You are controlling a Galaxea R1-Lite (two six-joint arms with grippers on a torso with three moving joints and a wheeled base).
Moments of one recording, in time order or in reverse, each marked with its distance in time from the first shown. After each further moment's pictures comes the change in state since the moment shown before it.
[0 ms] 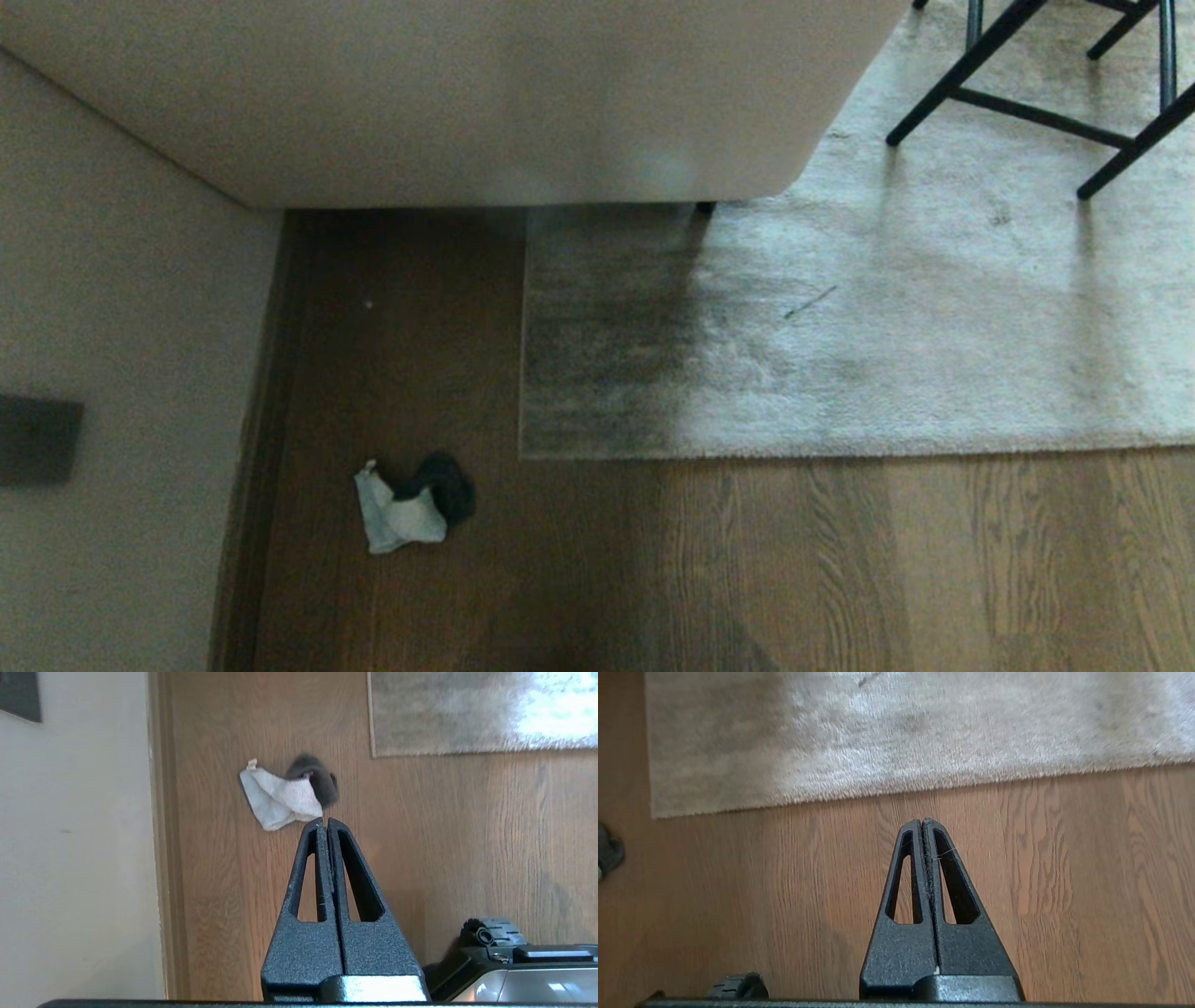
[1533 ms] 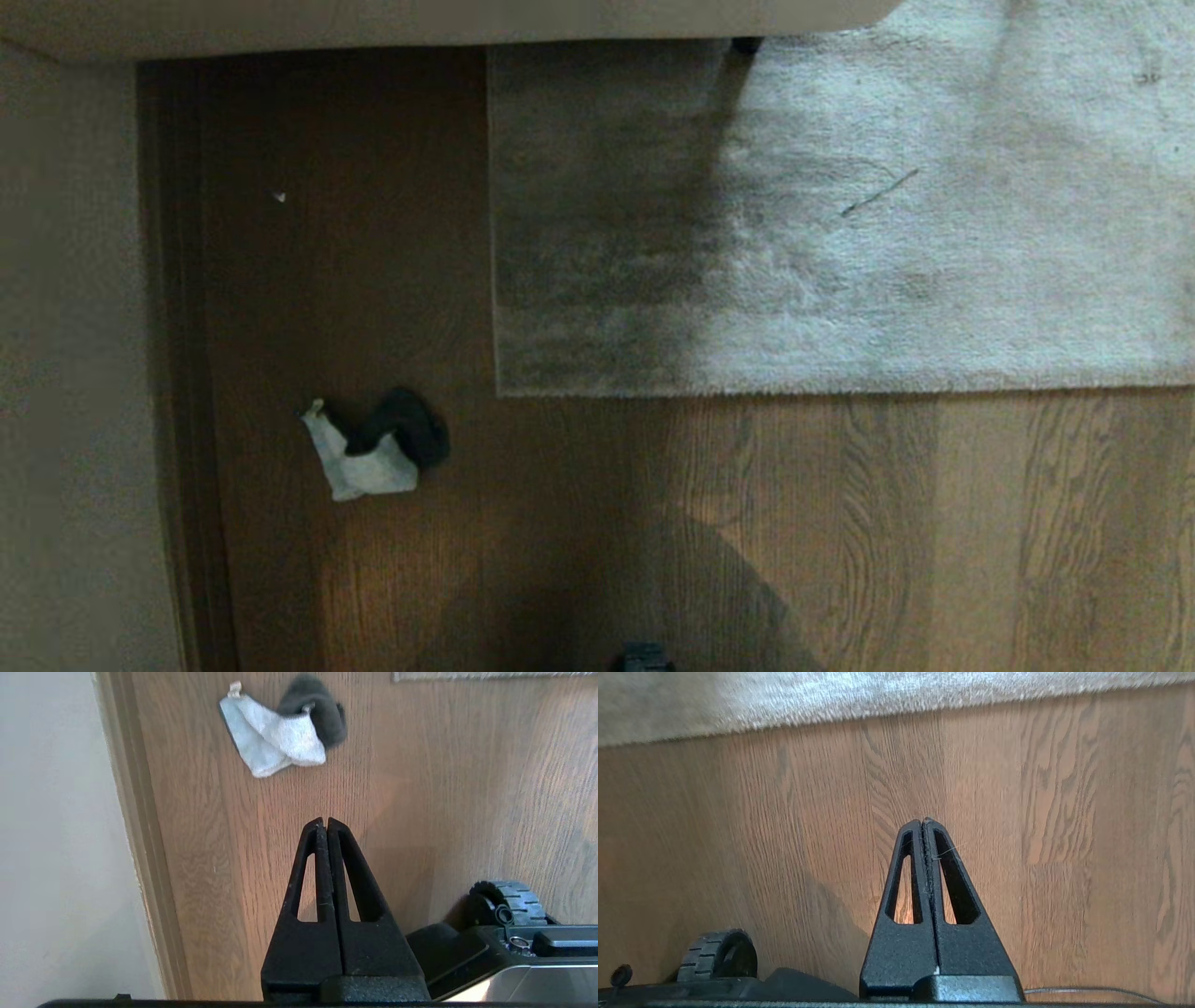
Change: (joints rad) left arm 0.000 0.000 0.000 0.000 0.006 -0.015; right arm 0.000 0.000 0.000 0.000 0.000 0.000
